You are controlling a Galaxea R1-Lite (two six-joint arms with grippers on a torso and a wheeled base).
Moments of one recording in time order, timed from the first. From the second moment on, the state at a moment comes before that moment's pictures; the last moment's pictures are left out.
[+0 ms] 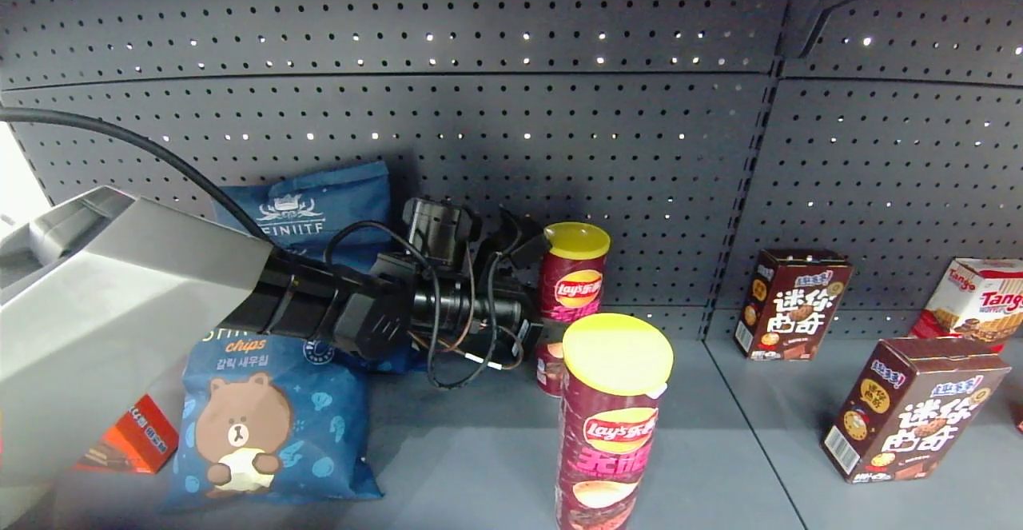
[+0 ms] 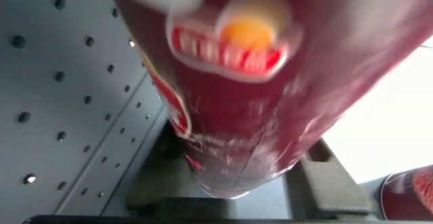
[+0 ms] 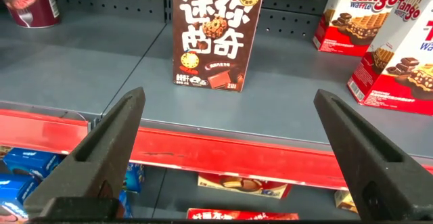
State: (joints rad) left arm -0.49 2.16 -1.35 -0.33 -0.67 0.28; right arm 0.35 0.00 -0.06 0.06 -0.29 -0.11
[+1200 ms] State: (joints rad) left arm -0.46 2.00 -1.20 -0.33 -0.55 0.28; right arm 0.35 0.00 -0.06 0.06 -0.27 -0.11
